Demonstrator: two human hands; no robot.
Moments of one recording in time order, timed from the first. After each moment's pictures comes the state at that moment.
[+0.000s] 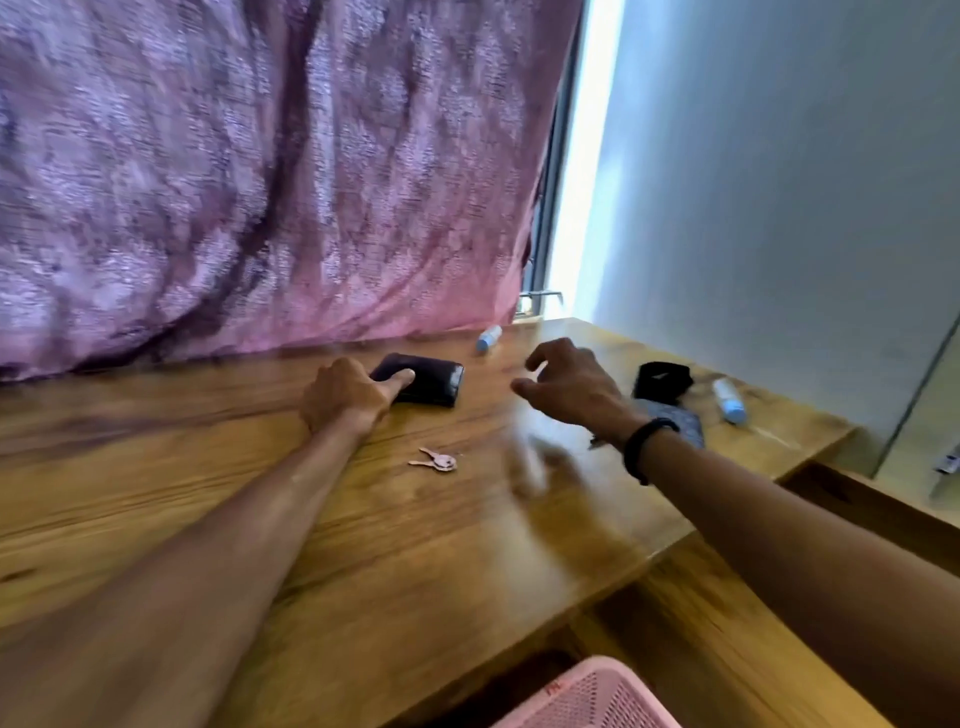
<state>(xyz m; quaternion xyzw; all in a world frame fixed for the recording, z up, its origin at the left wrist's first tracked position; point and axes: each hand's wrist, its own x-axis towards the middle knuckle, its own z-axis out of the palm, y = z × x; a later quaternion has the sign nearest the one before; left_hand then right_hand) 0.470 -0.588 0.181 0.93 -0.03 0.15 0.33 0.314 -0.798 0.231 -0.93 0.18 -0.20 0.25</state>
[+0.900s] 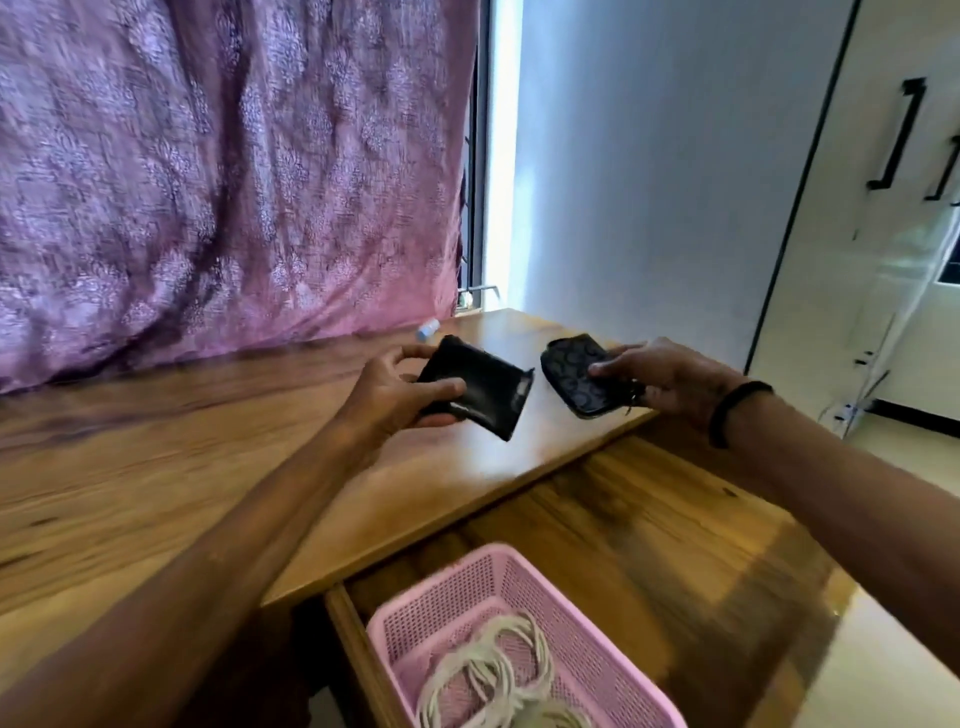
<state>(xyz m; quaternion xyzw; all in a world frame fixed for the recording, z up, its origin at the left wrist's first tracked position) 0.258 -0.603 0.230 0.64 -0.28 -0.15 0.70 0.132 -0.893 0.260 -0.71 0.28 -0.17 0.62</state>
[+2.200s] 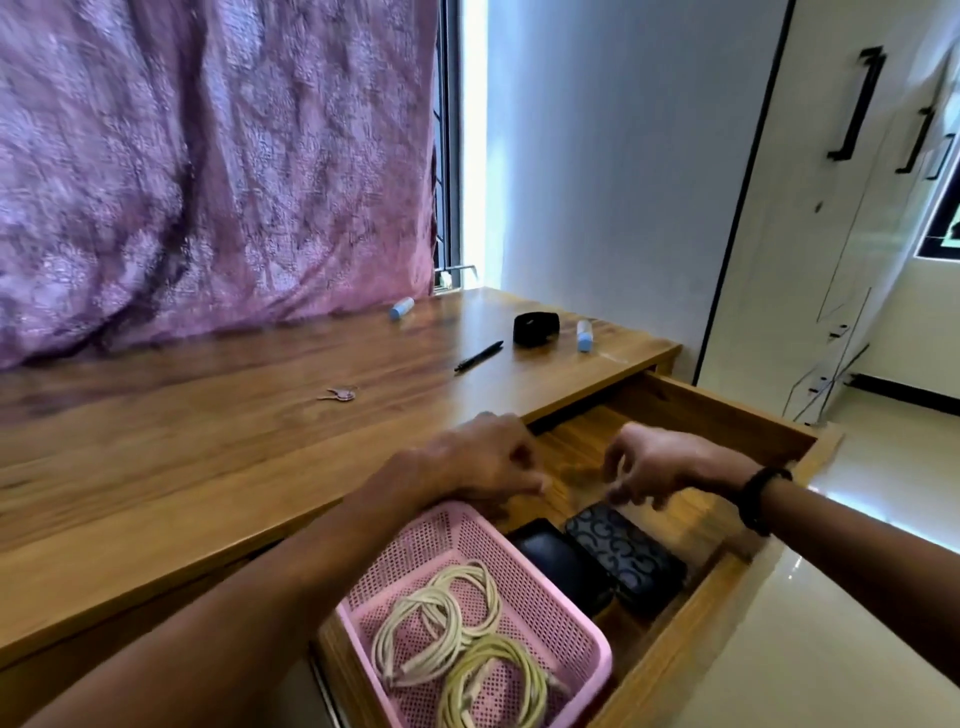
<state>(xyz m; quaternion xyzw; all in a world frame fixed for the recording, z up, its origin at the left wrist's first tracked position) 0.163 -0.673 0.194 0.80 -0.57 -0.08 0.15 0.029 -0.882 0.185 -0.93 0.26 0.10 0.23</state>
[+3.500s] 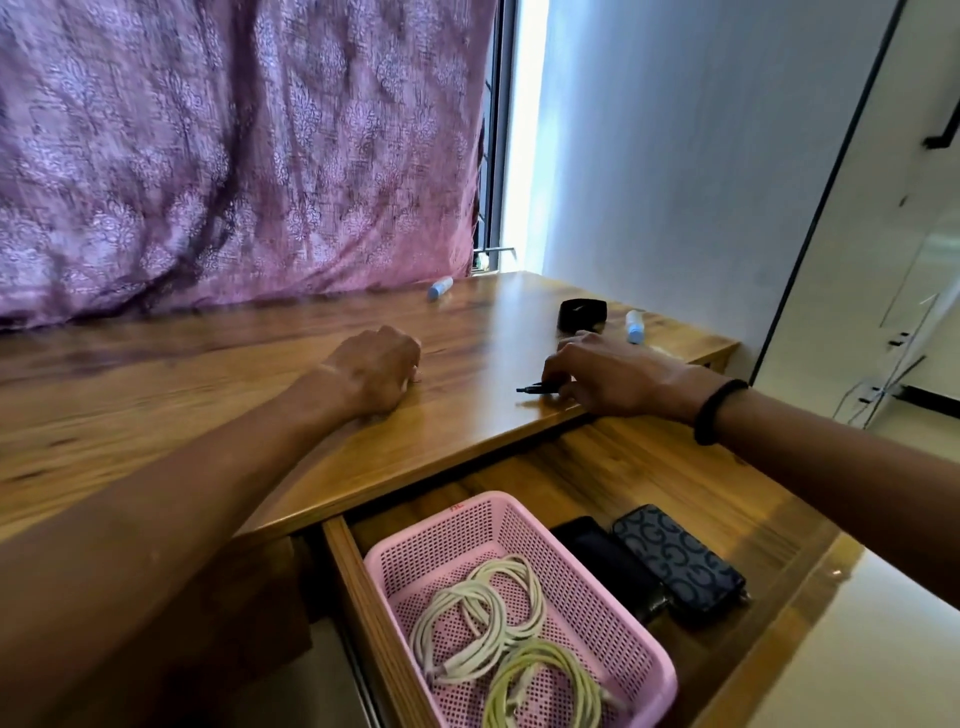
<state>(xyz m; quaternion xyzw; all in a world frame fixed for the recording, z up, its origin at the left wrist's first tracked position) 0.298 -0.591 0.215 0.90 -0.41 0.13 0.02 0.125 -0.838 0.238 -0.99 -0.06 -0.07 -0.05</state>
